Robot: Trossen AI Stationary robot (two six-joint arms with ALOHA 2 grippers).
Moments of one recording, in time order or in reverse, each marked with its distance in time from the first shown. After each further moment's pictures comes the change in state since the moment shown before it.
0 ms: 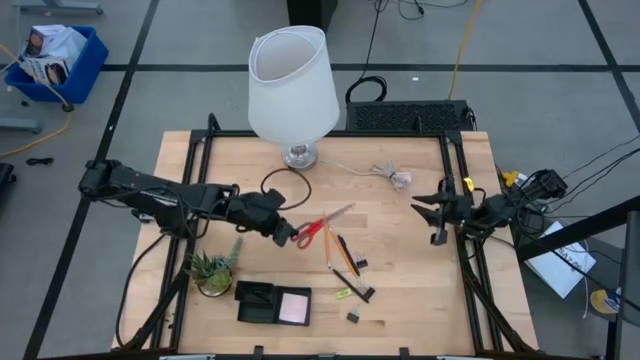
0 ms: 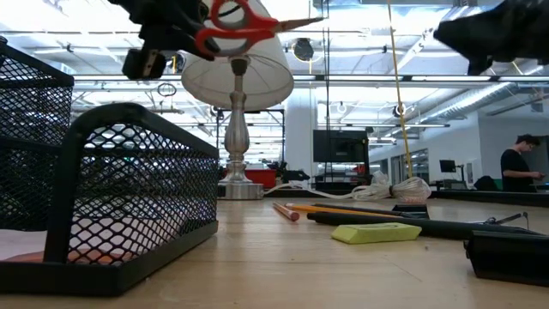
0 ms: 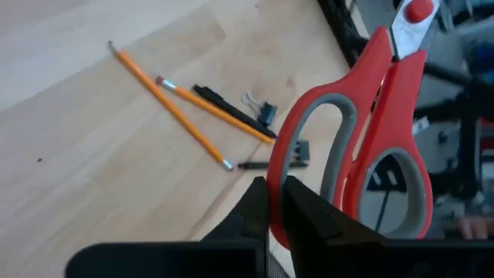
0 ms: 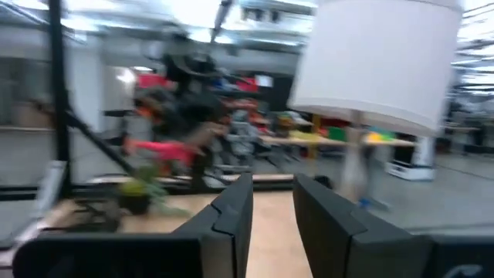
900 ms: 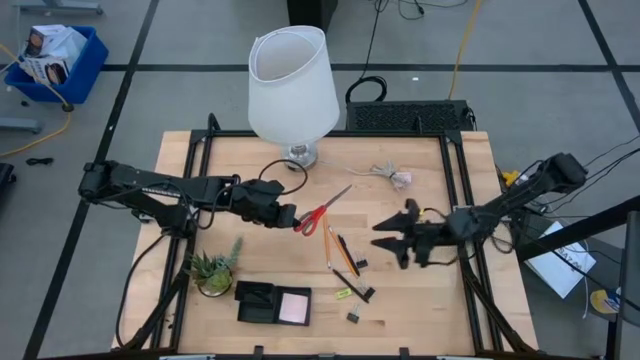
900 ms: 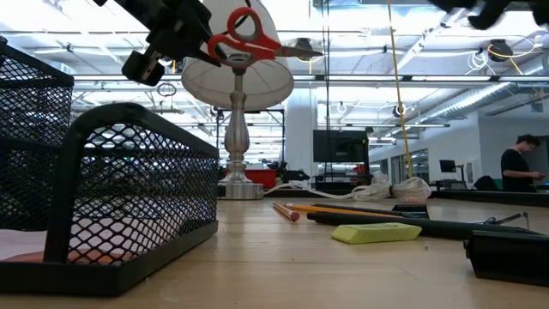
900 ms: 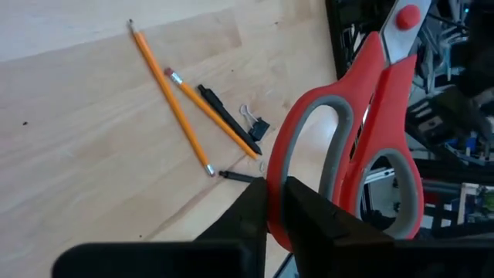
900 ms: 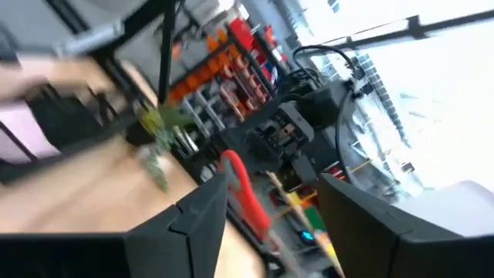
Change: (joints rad) left arm 0.093 0.000 0.000 0.015 0.080 -0.227; right arm -0.034 0.952 0.380 0.384 -0.245 -0.798
